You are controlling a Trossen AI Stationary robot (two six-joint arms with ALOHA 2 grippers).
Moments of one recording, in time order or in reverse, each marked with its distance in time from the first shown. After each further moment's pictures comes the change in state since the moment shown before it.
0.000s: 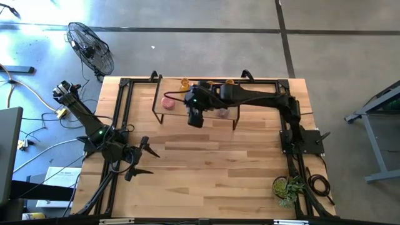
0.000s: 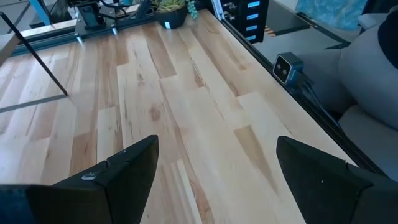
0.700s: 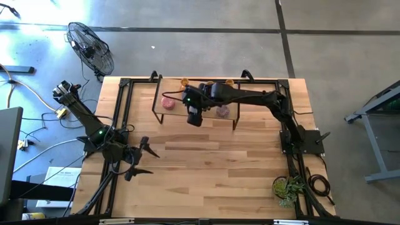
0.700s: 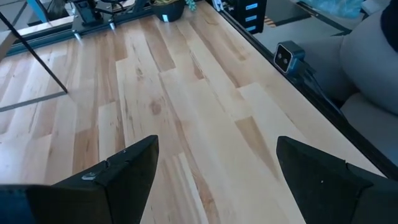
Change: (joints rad) left arm 0.000 0.000 0.000 -0.031 0.006 0.020; right arm -0.065 0.110 -0.003 -0.066 -0.044 0.064
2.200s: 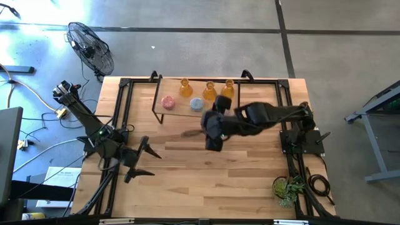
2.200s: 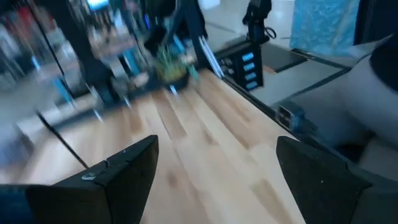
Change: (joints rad) left arm 0.001 0.002 0.000 0.271 -0.015 0.256; right arm 0.390 -0.222 0.197 -0.263 0.329 0.115
